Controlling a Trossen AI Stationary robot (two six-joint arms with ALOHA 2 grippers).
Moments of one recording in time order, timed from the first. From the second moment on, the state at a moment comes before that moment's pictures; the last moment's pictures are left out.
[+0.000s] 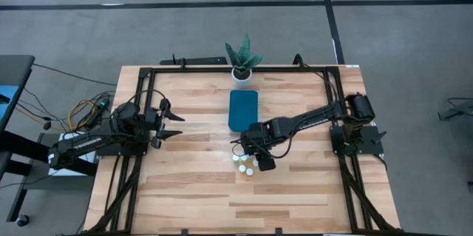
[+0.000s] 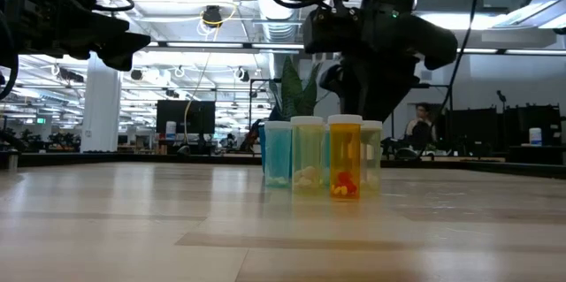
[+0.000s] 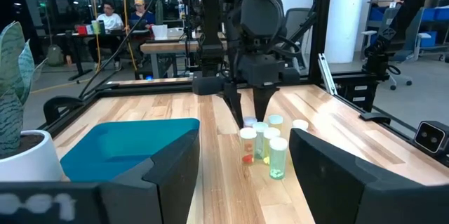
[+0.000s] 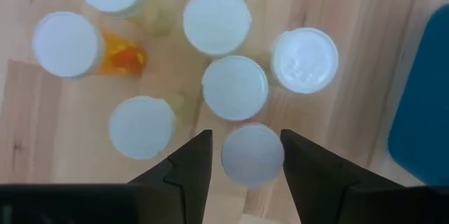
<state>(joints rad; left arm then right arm) 0.42 0.05 0.02 0.06 0.53 0.01 0.15 1.87 1.29 -0.71 -0.04 -0.11</state>
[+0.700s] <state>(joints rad) 0.42 0.05 0.02 0.06 0.53 0.01 0.11 1.86 1.37 -0.86 -0.04 -0.11</state>
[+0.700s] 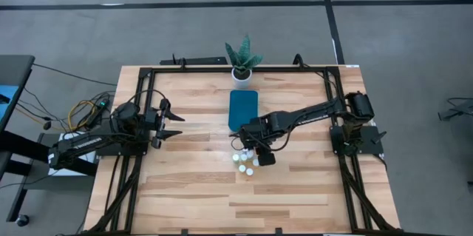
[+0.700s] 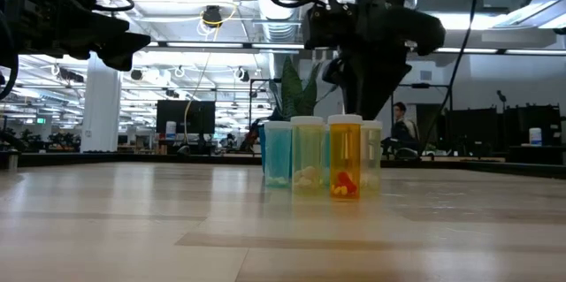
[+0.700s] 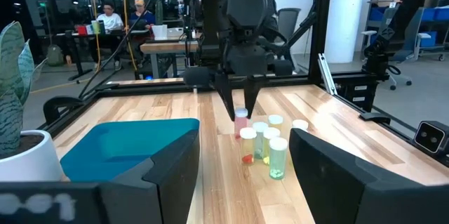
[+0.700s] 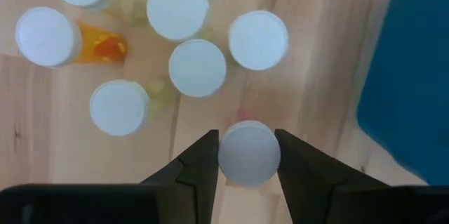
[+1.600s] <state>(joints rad) 0.42 0.05 0.02 0.06 0.53 0.01 -0.12 1.84 1.57 -0.96 0.06 -0.22</state>
